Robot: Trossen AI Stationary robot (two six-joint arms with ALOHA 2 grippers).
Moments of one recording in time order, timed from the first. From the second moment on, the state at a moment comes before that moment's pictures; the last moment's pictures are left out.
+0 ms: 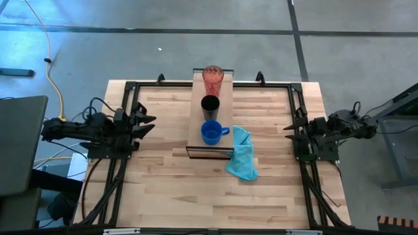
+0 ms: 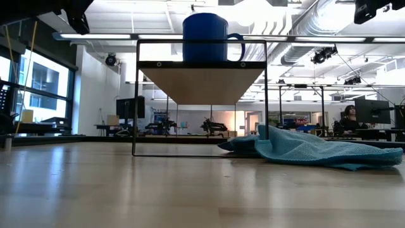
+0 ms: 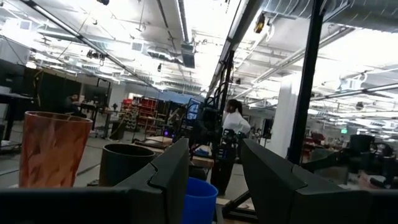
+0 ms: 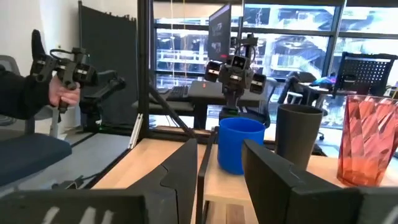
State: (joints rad) left arm 0.03 0.23 0.18 0.44 -0.15 -0.13; right arm 0.25 0.00 0.45 -0.34 0.09 -0.08
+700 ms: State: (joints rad) left arm 0.03 0.23 0.18 0.45 0.01 -0.21; right arm 0.19 0.00 0.14 -0.03 -0.17 0.14
